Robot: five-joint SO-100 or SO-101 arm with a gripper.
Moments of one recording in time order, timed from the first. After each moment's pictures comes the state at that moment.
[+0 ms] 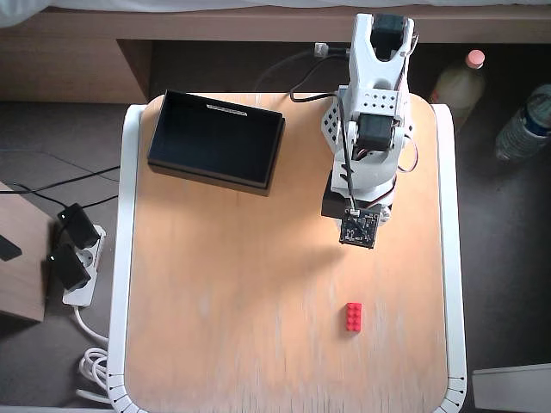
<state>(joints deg) 2.3 183.8 173.0 75.1 175.8</state>
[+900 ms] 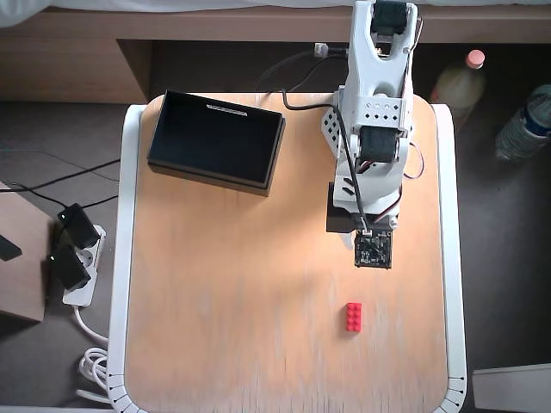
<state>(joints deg) -0.4 148.6 144.9 66.8 180.8</state>
